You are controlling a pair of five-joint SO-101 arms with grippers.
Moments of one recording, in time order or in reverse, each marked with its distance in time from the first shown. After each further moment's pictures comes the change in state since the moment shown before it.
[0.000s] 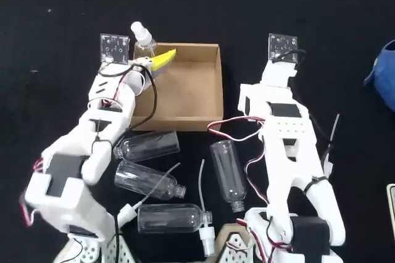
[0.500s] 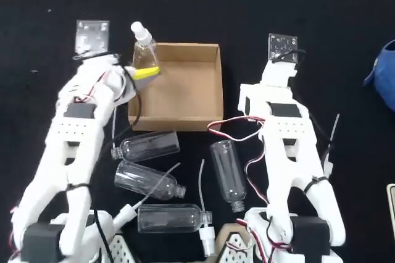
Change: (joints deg) left arm -5.1 -32.0 0.7 54.2 -0.3; right arm 0.0 0.0 0.0 0.0 0.2
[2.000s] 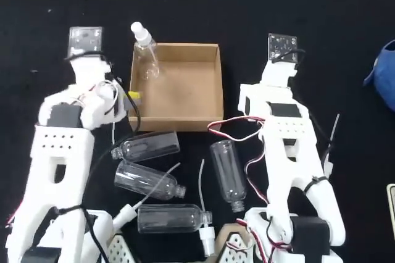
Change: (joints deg) left arm -0.1 -9.6 -6.4 31.4 -1.1; right arm 0.0 0.0 0.0 0.0 0.2
